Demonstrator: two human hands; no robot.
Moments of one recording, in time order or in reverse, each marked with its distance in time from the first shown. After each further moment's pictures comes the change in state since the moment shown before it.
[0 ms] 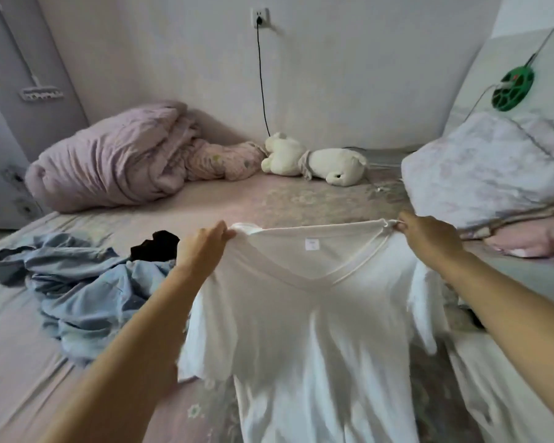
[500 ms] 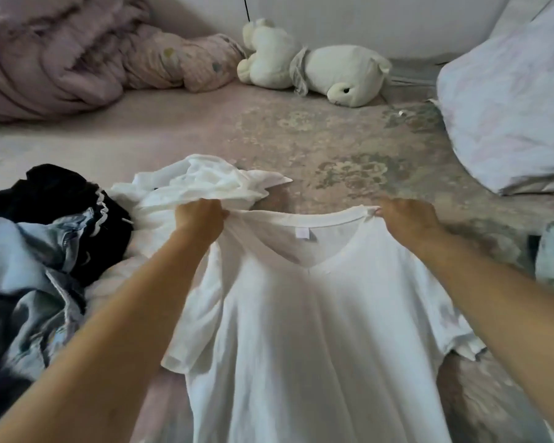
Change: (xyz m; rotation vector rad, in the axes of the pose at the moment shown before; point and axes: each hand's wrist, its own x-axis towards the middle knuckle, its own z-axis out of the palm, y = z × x) left_hand 0.115 -0.002 0.248 0.260 -0.322 -0.017; right_hand 0.121 0.030 0.247 -0.307 -0.257 -0.136
